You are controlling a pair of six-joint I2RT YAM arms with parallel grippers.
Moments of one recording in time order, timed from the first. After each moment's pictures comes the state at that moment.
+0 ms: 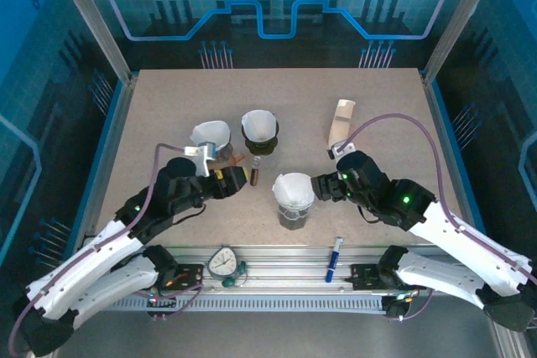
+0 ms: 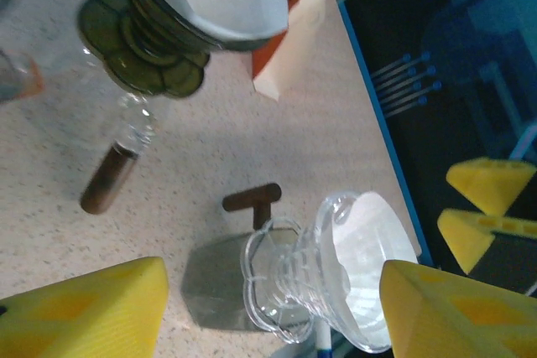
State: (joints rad) left arm -0.65 0.71 0.69 -0.41 0.08 -0.84; right arm 0.84 0.87 0.92 -0.82 0.32 0.38
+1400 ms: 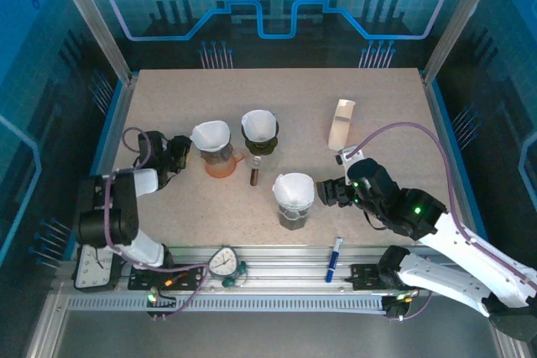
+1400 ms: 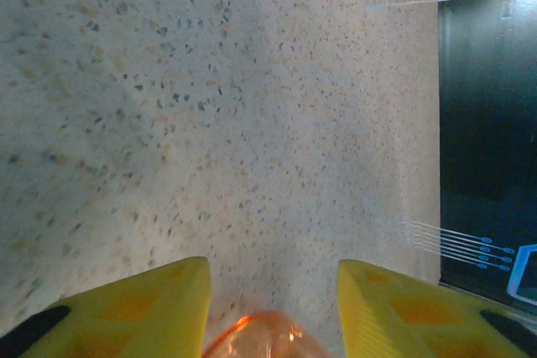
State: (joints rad) left arm 0.17 1.60 0.59 0.36 0.37 -1.16; right arm 0.84 0.77 0.86 -0.81 0.30 0.38
